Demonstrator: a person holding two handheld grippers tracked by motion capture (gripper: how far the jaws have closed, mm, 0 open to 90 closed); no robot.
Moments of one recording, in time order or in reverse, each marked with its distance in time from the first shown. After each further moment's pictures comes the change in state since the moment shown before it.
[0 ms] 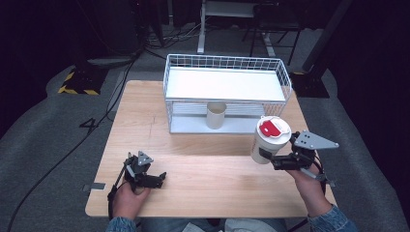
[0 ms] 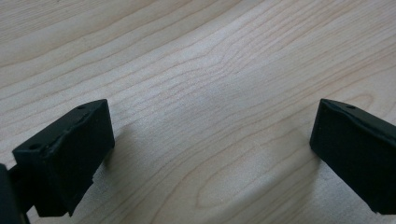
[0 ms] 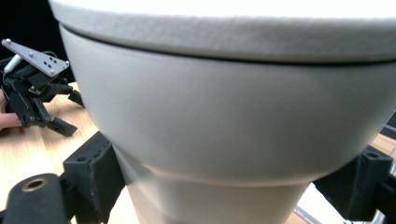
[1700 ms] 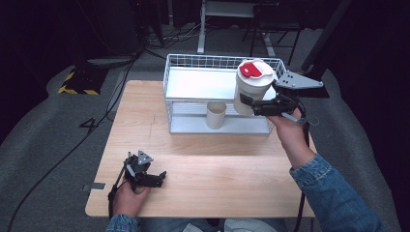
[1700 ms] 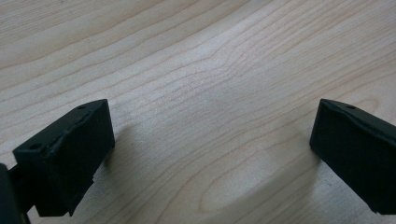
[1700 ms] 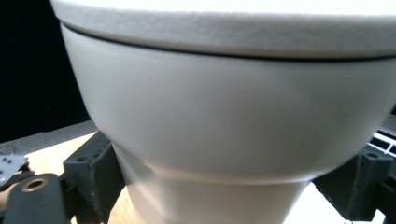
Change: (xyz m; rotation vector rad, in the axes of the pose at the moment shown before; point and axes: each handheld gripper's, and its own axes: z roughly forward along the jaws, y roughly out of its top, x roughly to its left) left arm 0.001 0.001 0.001 0.000 0.007 -0.007; right arm -0.027 0.134 0.071 -0.065 -0.037 -0.045
